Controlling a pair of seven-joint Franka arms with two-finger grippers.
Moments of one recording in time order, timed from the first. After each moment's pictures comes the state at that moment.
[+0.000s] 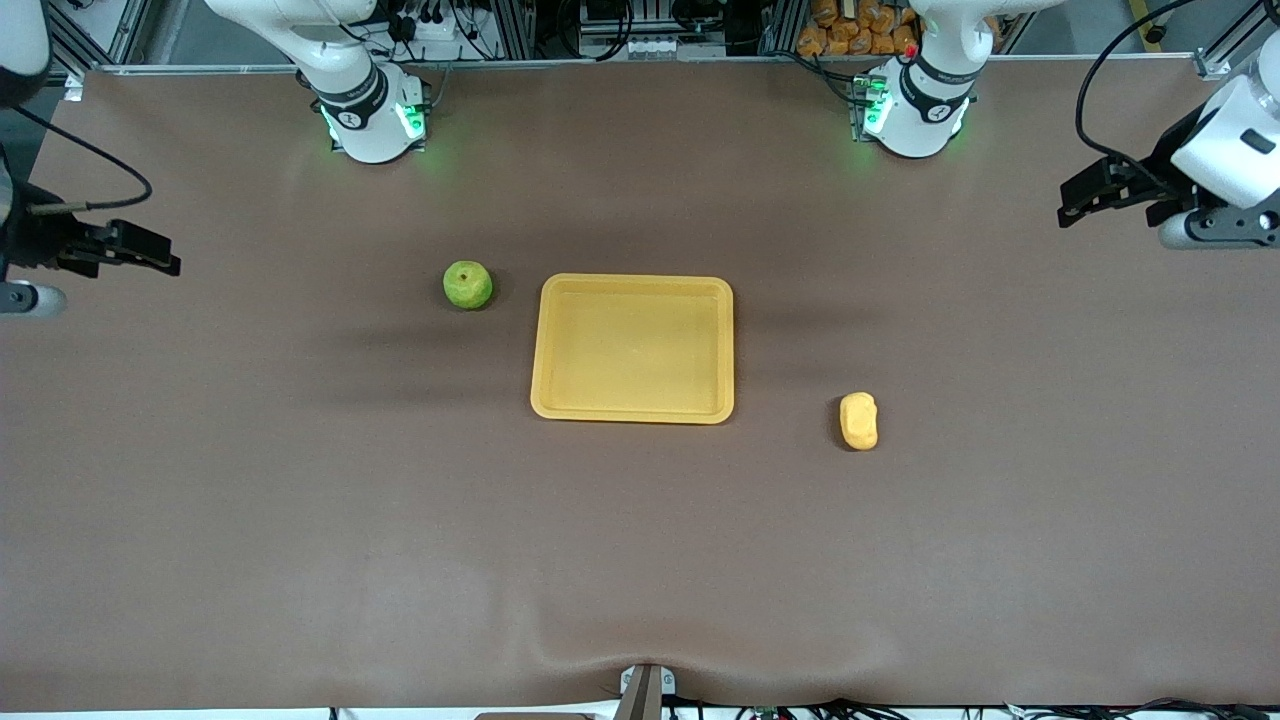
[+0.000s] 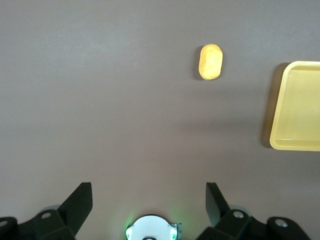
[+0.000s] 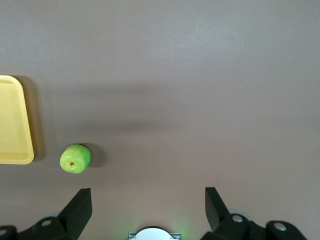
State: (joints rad) left arm 0.08 -0.09 -0.16 -1.68 0.02 1.52 -0.07; right arm -0.03 0.05 -0.03 -1.61 0.01 1.48 -0.07
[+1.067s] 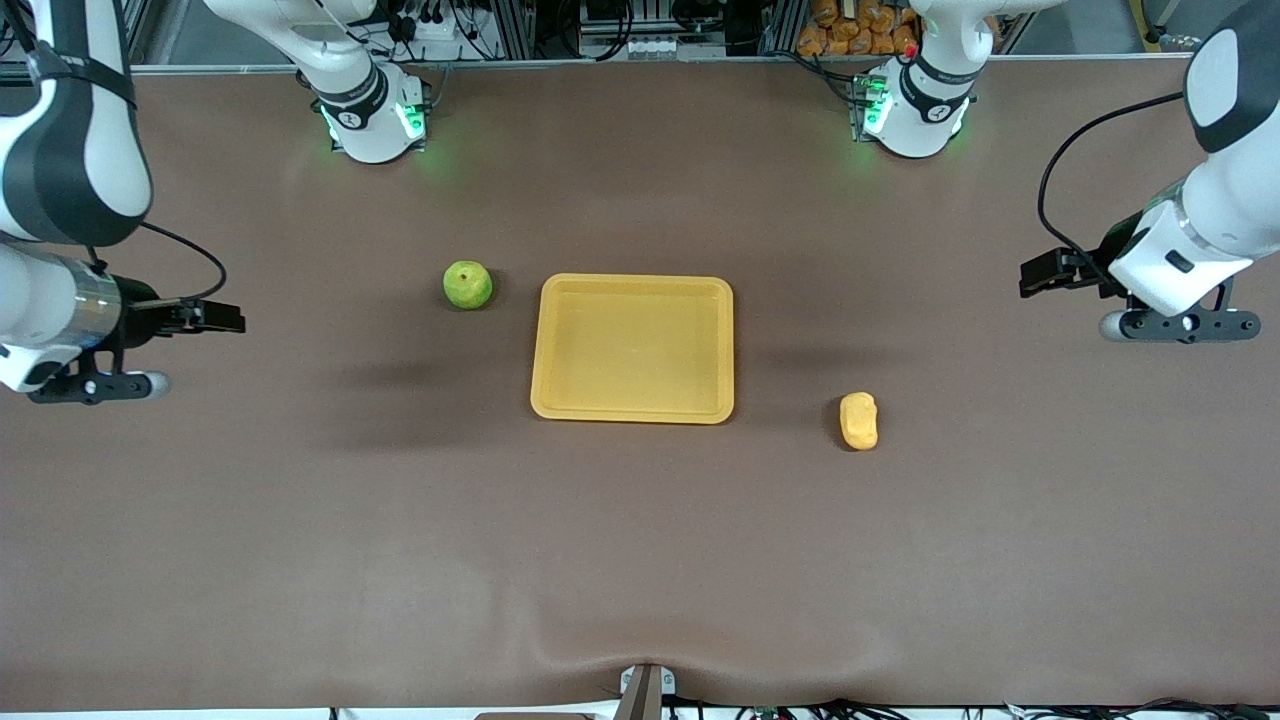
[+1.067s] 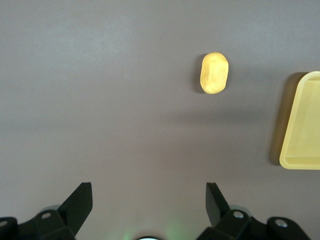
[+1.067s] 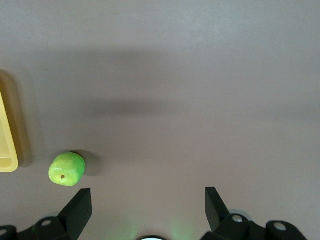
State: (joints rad) left arm 0.08 0.04 -0.16 -1.74 0.02 1.69 -0.07; right arm 0.02 0.23 -0.02 -1.60 0.01 1.55 -0.07
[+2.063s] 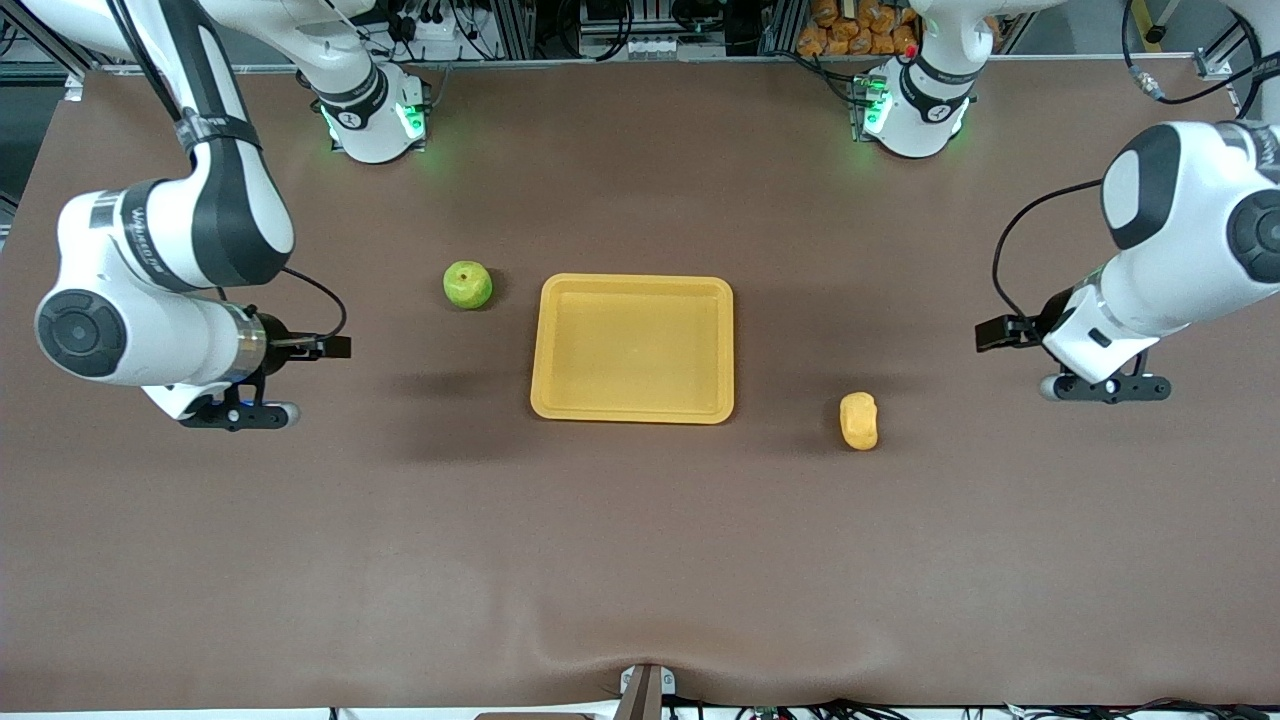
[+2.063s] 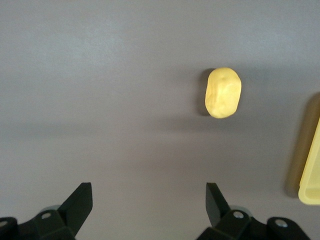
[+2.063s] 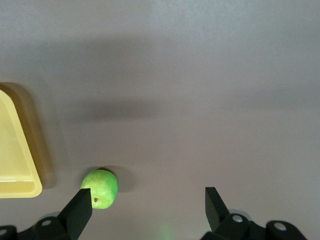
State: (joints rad) left arm 0.07 0.16 -0.17 -1.87 0.02 1.93 -0.10; right arm 0.16 0.32 -0.02 -1.65 0.04 1.64 0.17
